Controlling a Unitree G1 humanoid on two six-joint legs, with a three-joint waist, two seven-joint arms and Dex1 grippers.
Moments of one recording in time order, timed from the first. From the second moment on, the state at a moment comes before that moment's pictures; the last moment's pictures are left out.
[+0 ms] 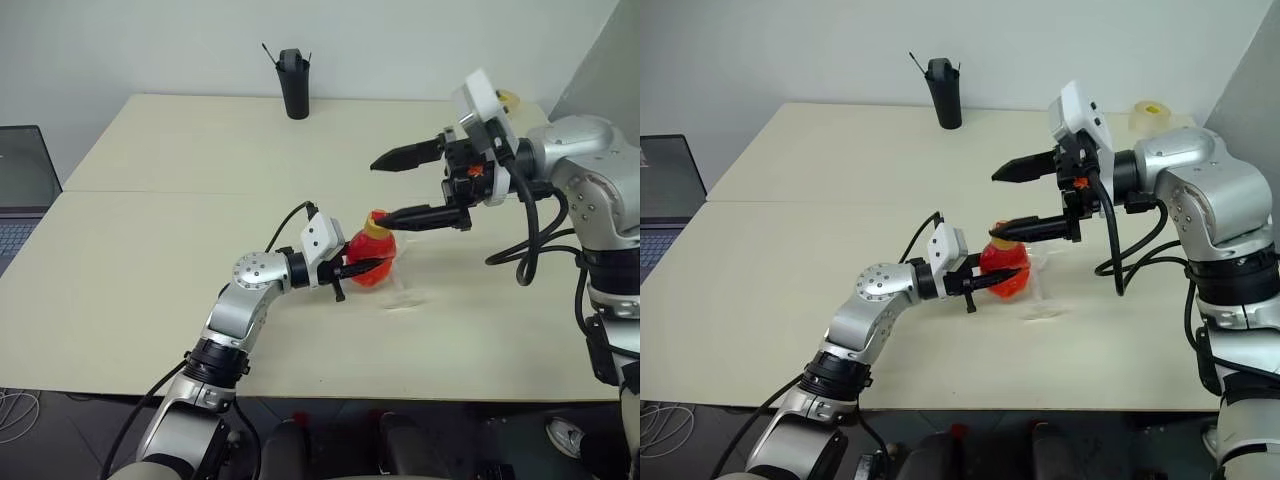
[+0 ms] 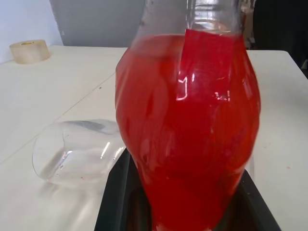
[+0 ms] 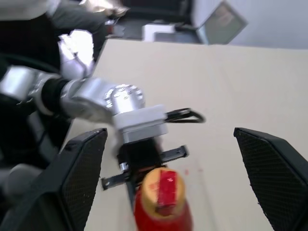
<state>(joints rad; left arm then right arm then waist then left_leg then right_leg) -0.54 0.29 -0.21 0.10 -0.24 0.16 -0.95 -0.97 -0.69 0.07 -0.15 0.58 0.79 1.14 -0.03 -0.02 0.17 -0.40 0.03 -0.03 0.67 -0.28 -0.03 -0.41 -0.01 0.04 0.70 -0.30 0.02</state>
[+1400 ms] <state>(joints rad) -0.55 0.28 -0.17 0.11 -0.28 0.19 -0.94 -0.78 -0.45 0.04 -0.53 0.64 1.08 0.45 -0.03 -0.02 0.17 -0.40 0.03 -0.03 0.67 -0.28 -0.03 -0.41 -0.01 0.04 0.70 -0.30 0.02</state>
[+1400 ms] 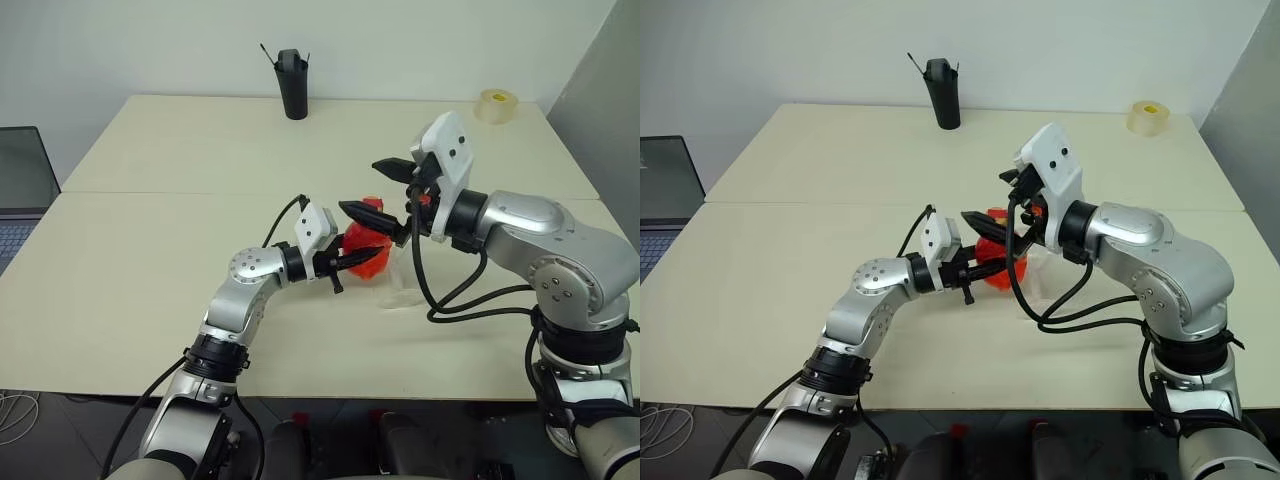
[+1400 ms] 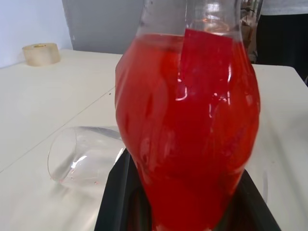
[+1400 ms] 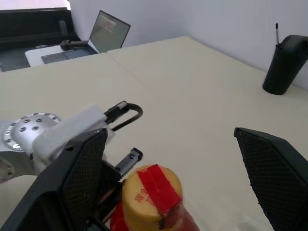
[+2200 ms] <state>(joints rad) -0.55 0.29 -0.17 0.12 -0.27 0.19 -0.93 -0.64 -0.62 -0.02 -0.53 0.64 1.03 0.53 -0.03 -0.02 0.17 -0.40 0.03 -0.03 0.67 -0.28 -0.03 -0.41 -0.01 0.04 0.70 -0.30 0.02</state>
